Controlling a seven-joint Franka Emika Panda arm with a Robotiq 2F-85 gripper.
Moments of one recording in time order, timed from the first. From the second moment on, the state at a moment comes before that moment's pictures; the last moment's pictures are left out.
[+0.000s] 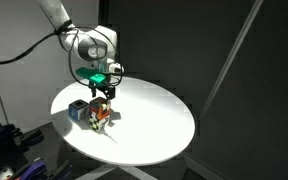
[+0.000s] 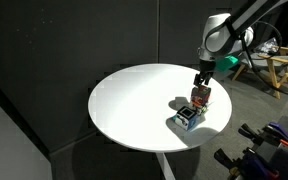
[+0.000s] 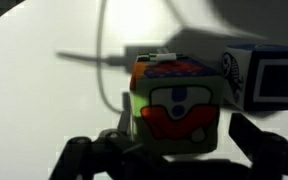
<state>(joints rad) -0.07 0.23 -0.01 -2.32 0.01 2.52 -0.17</state>
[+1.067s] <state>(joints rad) -0.01 0.06 0.00 -2.32 -0.03 2.31 -0.17</state>
